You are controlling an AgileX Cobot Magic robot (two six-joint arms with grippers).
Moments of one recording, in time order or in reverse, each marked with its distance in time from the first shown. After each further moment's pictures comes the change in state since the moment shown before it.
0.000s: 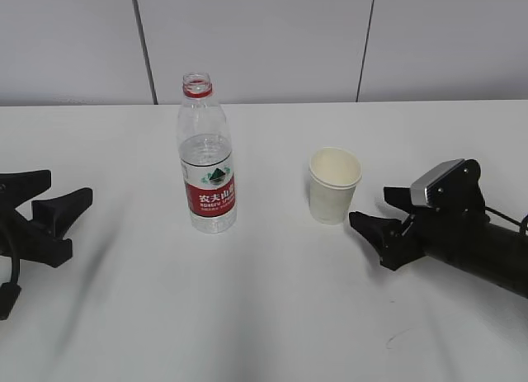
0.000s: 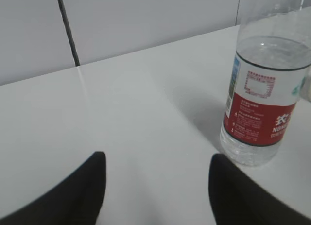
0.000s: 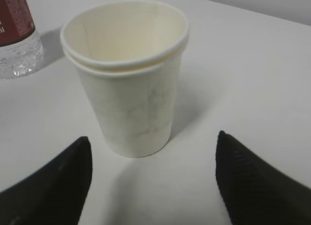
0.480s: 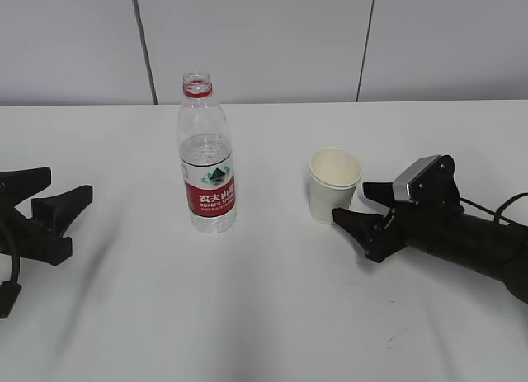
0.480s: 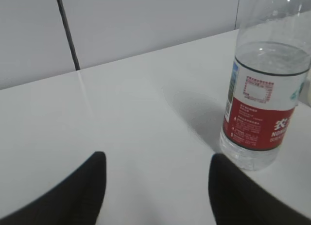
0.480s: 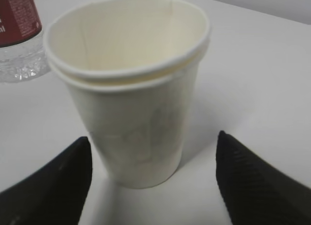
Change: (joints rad) left arm 0.000 0.000 0.000 0.000 -0.014 0.000; right arm 0.000 0.105 -0.152 -0.111 -0.002 0.043
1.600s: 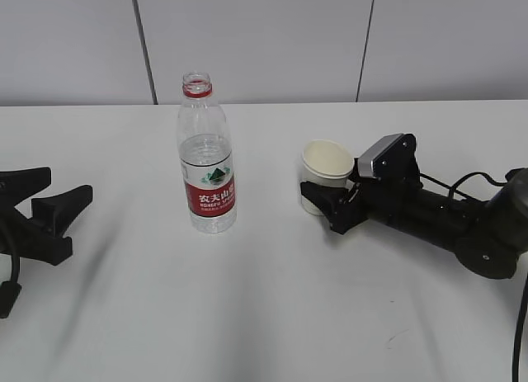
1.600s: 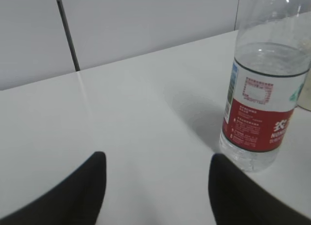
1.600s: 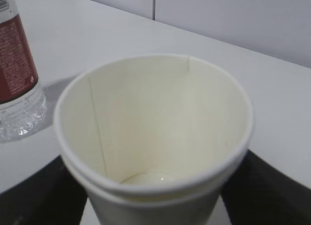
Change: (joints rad) left arm 0.000 0.000 0.000 0.000 -0.003 -0.001; right arm 0.090 0.068 -0.191 0.034 0.000 0.064
